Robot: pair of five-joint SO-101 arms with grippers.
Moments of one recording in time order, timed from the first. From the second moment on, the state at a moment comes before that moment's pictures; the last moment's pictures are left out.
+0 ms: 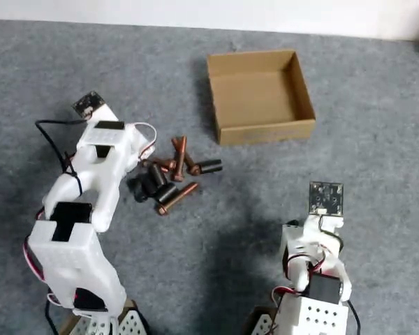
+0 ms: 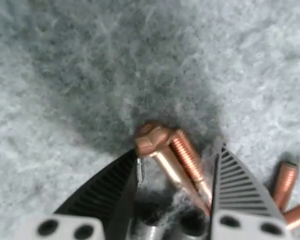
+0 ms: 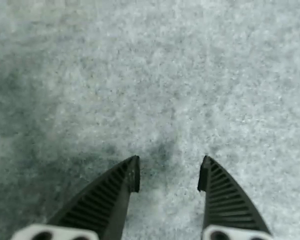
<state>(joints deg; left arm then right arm) -3.6 18.7 17.1 51.2 50.9 6.8 -98.3 96.0 58.2 9.5</state>
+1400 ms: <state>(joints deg) 4.4 -9.5 41.5 45.6 28.4 6.8 -98.3 96.0 58.2 9.5</state>
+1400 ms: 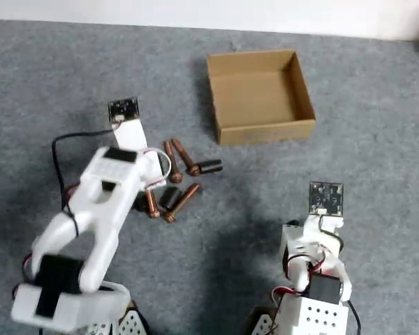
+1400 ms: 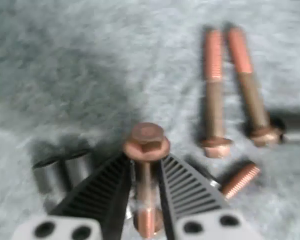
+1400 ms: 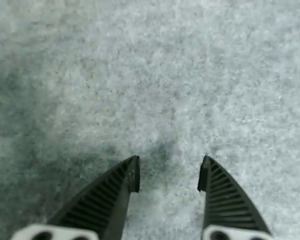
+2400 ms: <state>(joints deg) 7.3 -18.5 58.5 24.4 25.1 6.8 -98.3 96.0 58.2 9.5</state>
